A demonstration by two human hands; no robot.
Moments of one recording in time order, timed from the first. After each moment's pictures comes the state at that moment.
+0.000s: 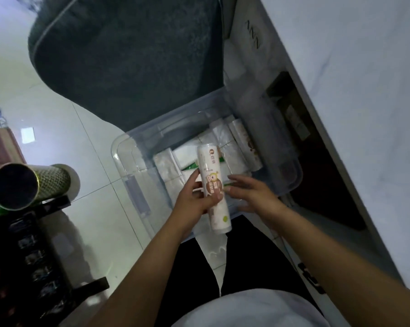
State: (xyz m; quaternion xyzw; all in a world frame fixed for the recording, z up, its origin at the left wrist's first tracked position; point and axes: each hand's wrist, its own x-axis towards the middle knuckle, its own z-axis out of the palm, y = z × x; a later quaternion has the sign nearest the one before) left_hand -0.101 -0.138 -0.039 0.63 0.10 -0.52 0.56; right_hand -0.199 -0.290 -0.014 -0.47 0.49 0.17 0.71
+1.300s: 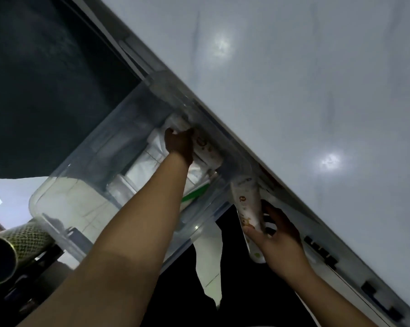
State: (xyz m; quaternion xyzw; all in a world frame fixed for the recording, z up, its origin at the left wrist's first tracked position) left_hand -0.078 -0.373 -0.161 0.73 0.20 -0.45 0.48; right_hand -0.357 -0.295 -0.054 -0.54 0.62 -0.01 0.57
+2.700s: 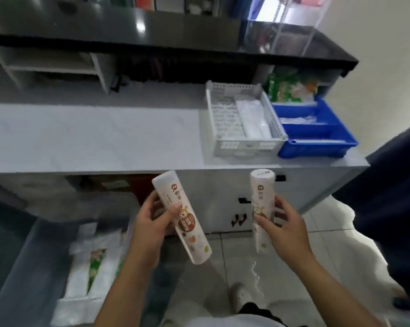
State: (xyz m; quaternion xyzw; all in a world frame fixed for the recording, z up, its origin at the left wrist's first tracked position) left_hand -0.291 -0.103 0.172 0.46 -0.36 -0.68 0.44; right_hand -0.558 0.001 0.171 -0.38 0.74 -0.47 0.29
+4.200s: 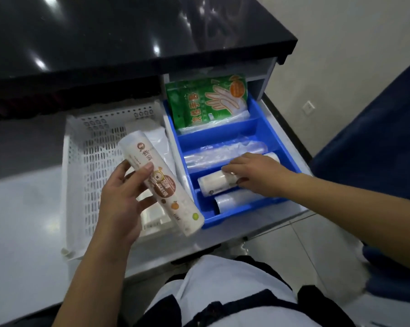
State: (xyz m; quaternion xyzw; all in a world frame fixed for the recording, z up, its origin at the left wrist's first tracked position) left_hand -0.670 -0.351 0.207 0.45 -0.41 -0.70 0.38; right_hand -0.968 -0.273 0.179 -0.75 0.65 0.06 0.11
